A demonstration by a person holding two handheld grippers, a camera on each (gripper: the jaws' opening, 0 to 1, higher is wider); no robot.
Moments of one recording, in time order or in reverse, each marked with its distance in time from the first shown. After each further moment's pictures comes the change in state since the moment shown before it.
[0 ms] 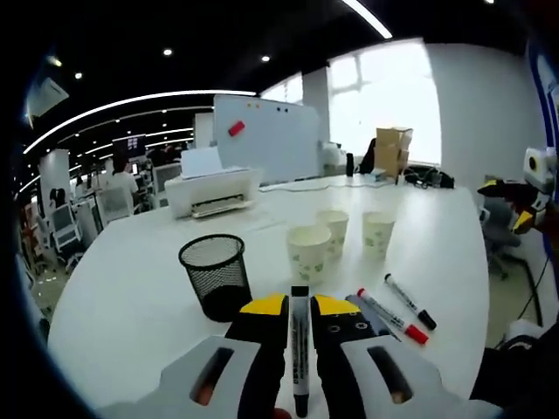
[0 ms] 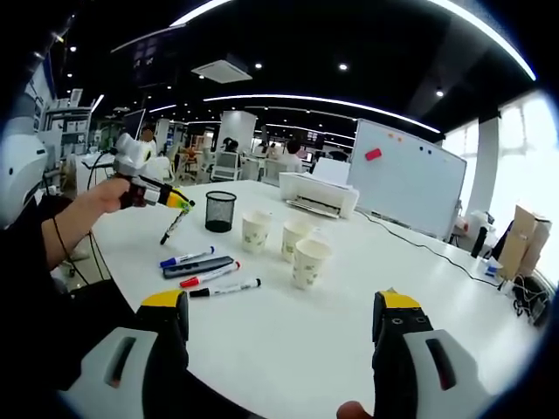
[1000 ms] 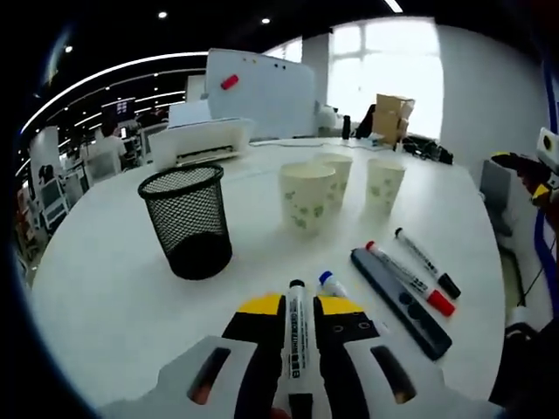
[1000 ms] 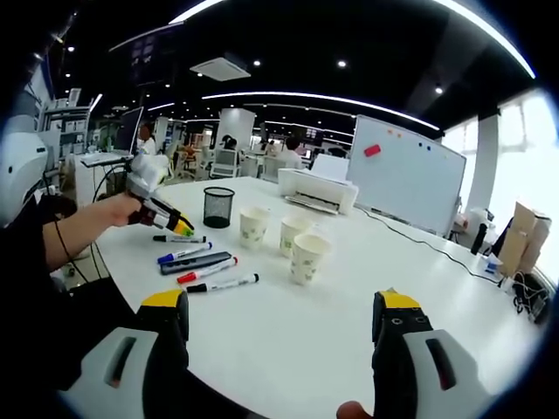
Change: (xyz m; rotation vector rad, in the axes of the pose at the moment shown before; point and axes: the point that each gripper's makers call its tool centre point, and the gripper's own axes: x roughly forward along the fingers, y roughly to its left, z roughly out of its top) left arm 0.049 -0.003 -0.077 -0.058 0.205 -0.057; right arm 0.002 -0.003 -0.008 0.007 0.017 -0.005
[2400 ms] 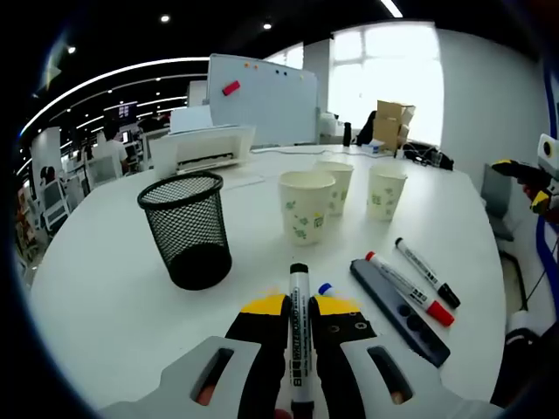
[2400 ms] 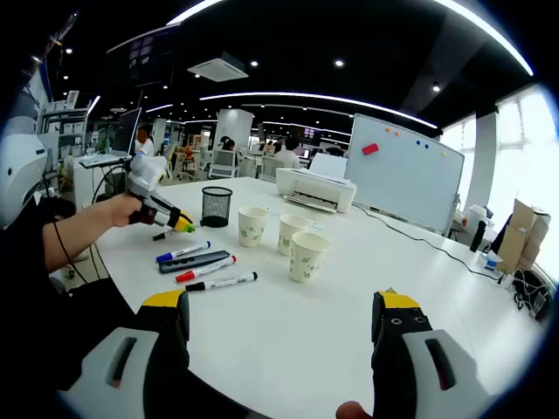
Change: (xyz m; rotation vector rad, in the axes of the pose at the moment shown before) left arm -0.013 -0.006 0.019 0.010 -0.062 0.005; right arm -0.001 -0.002 -0.004 0.009 -0.003 -0.004
